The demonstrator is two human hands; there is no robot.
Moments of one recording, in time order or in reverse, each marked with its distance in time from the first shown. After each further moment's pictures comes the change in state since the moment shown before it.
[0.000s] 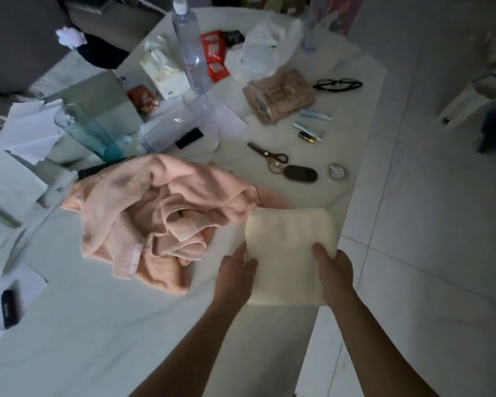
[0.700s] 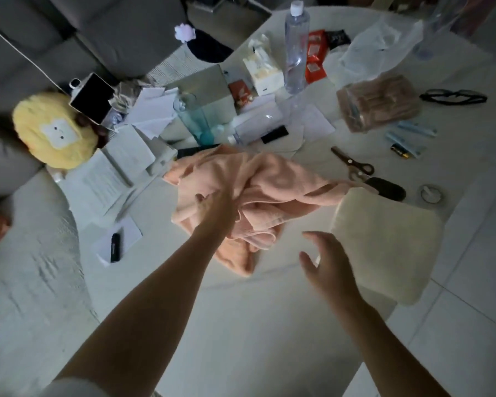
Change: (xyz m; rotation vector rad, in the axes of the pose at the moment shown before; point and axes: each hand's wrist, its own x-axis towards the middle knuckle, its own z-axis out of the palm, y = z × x) left_hand 0.048 -0.033 -0.179 0.540 0.426 -0.065; right_hand -0.094 -0.046 0.076 -0.548 -0.405 -0.992
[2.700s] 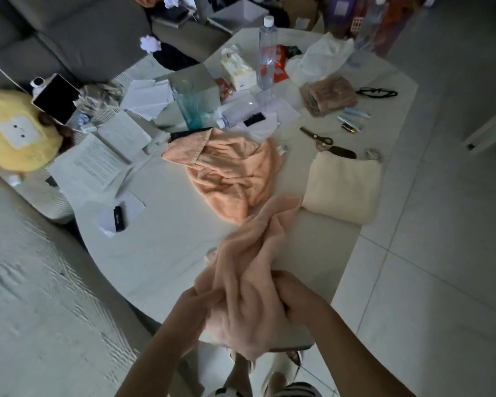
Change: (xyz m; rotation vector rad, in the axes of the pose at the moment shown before) left_hand -0.292 -0.157 0.033 -1.522 -0.759 -0.202; right_hand -0.176 -0.060 0.077 0.728 -0.445 0.735
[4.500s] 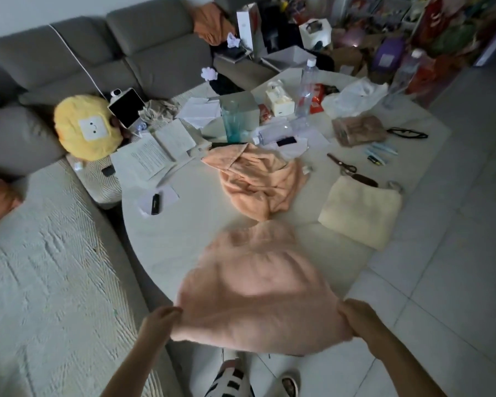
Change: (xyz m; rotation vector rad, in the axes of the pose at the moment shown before) left_hand -0.047 -0.085 -0.058 0.302 0.771 -0.012; right_hand -0.043 0.049 -0.127 -0.408 0.386 0.015
